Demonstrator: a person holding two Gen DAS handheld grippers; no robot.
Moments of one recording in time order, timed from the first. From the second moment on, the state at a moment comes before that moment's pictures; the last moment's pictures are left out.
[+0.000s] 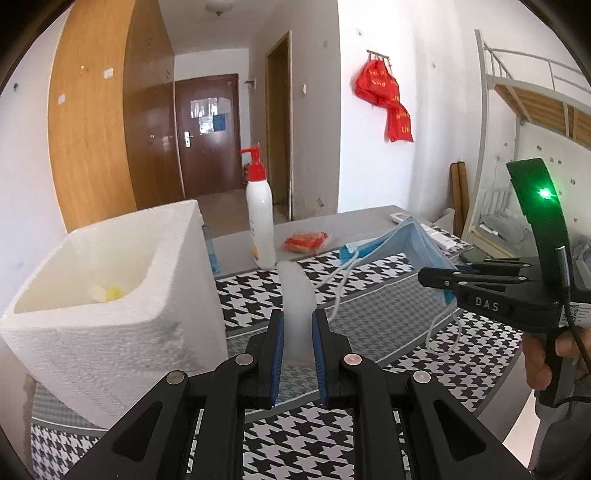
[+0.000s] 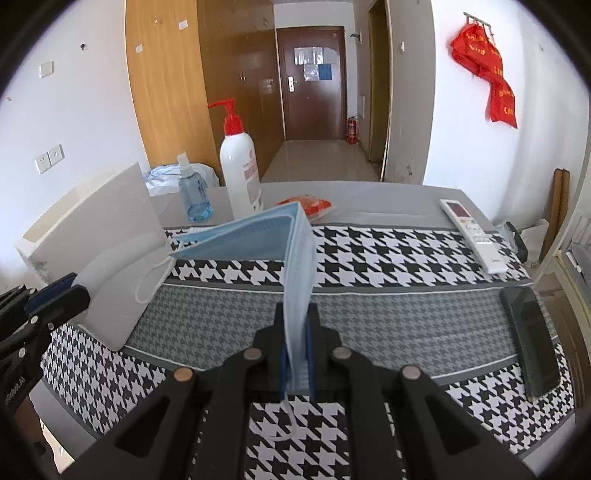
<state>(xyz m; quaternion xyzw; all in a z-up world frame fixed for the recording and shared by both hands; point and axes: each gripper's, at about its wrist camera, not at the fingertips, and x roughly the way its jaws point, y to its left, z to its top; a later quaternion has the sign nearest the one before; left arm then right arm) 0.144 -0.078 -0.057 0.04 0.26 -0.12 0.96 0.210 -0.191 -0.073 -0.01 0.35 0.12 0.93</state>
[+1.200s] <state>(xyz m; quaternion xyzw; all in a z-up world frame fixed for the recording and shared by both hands) 0.119 -0.065 -0.032 0.05 0.21 -0.11 0.97 0.177 -0.186 -0.040 -0.01 0.30 0.13 0.94</state>
